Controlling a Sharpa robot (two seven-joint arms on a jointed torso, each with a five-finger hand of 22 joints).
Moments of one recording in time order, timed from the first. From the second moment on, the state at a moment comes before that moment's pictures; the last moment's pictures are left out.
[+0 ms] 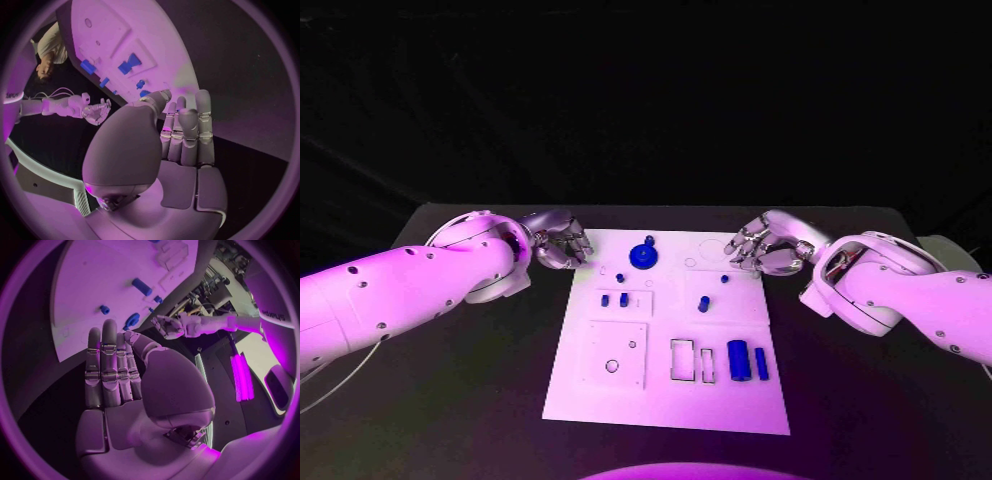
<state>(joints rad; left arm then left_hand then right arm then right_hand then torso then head) 1.19 -0.87 0.01 1.41 -1.22 -0.13 -0.10 1.48 -0.21 0.43 0.18 0.26 1.05 0.16 0.11 0.07 1.15 0.09 0.17 0.10 1.26 0.01 1.07 0.61 0.17 0.96 0.11 1.04 0.55 1.24 -0.93 -0.13 1.58 -1.17 -0.34 0.00 1.32 -0.10 0.34 -0.08 0.30 1.04 0.13 0.25 0.07 1.19 0.06 0.33 0.08 1.47 -0.01 0.31 0.33 0.18 1.08 0.11 0.30 0.70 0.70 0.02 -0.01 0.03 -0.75</state>
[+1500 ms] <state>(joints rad) 1.19 -0.95 0.00 1.55 -0.28 -0.24 0.19 1.50 -0.19 0.42 0.15 0.26 1.05 0.17 0.12 0.07 1.12 0.11 0.20 0.10 1.18 0.02 0.97 0.49 0.17 0.92 0.12 1.00 0.53 1.20 -0.82 -0.12 1.56 -1.76 -0.21 -0.25 1.33 -0.15 0.41 0.01 0.31 1.14 0.13 0.10 0.10 1.23 0.06 0.11 0.09 1.46 -0.02 1.35 1.23 0.13 1.40 0.06 0.71 0.97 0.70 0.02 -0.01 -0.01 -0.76</state>
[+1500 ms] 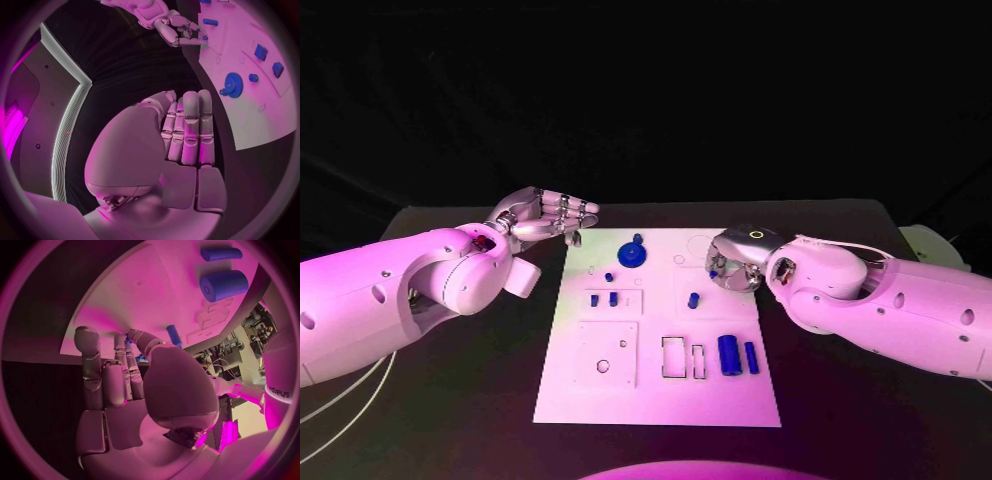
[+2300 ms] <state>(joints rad) 1.19 -0.94 0.00 1.55 -0.28 -0.24 0.19 1.51 -0.18 0.42 0.14 0.26 1.04 0.18 0.12 0.07 1.09 0.11 0.21 0.10 1.18 0.03 0.97 0.48 0.17 0.91 0.12 1.00 0.53 1.20 -0.80 -0.12 1.56 -1.78 -0.21 -0.27 1.37 -0.11 0.47 -0.03 0.26 1.19 0.11 0.11 0.14 1.28 0.05 0.12 0.11 1.46 -0.03 1.39 1.28 0.13 1.39 0.06 0.92 1.15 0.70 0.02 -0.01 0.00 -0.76</state>
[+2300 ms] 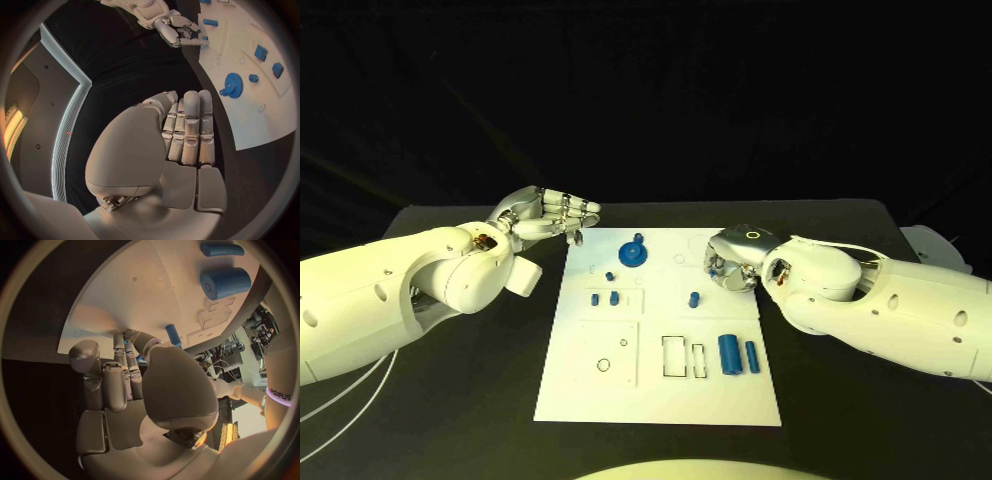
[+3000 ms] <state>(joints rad) 1.19 -0.94 0.00 1.54 -0.28 -0.24 0.18 1.50 -0.17 0.42 0.13 0.26 1.02 0.19 0.12 0.07 1.06 0.12 0.21 0.10 1.17 0.04 0.97 0.48 0.17 0.91 0.12 1.00 0.53 1.20 -0.86 -0.12 1.65 -1.79 -0.25 -0.29 1.38 -0.09 0.48 -0.03 0.26 1.19 0.11 0.11 0.14 1.29 0.05 0.12 0.11 1.46 -0.03 1.40 1.29 0.13 1.38 0.07 0.95 1.19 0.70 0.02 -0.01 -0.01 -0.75</state>
